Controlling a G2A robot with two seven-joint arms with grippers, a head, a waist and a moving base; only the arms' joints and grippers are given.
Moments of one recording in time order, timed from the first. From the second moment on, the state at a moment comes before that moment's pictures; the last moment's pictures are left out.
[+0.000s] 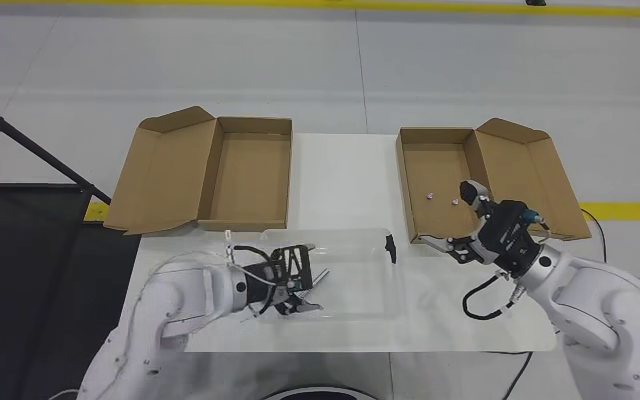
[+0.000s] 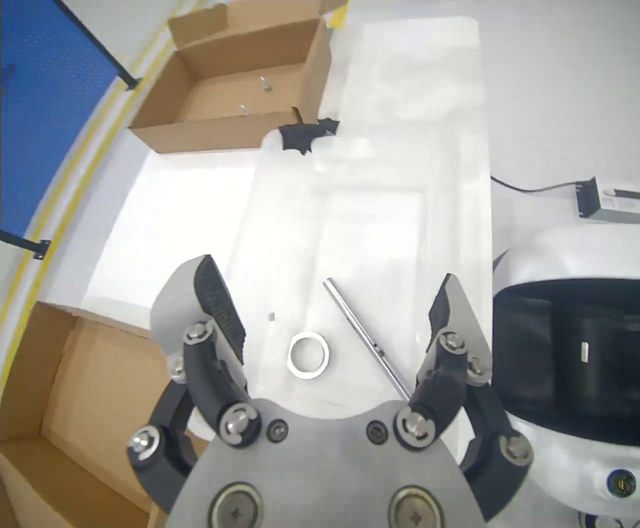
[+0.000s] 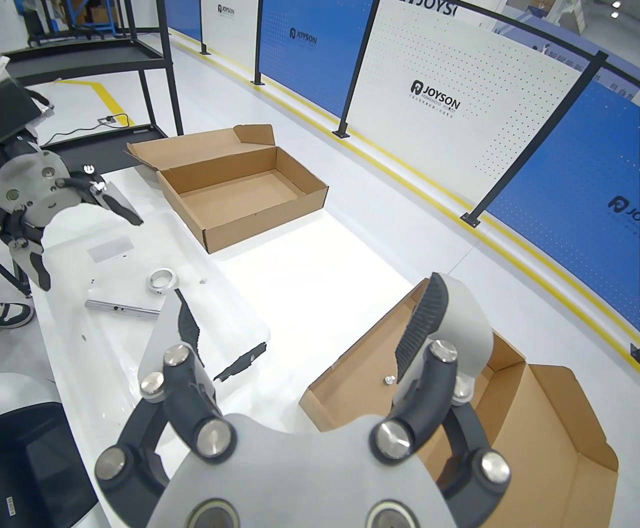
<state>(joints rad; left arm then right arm) 1.30 -1.12 -1.26 -2.02 1.18 -0.94 -0.67 -1.37 -0.89 1.59 -2.02 -0.95 -0.66 0.30</state>
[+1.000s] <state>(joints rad) 0.98 -1.15 -0.93 -1.90 0.95 -0.52 -1.29 -1.38 -0.89 1.61 -2.04 -0.94 -0.66 0.31</state>
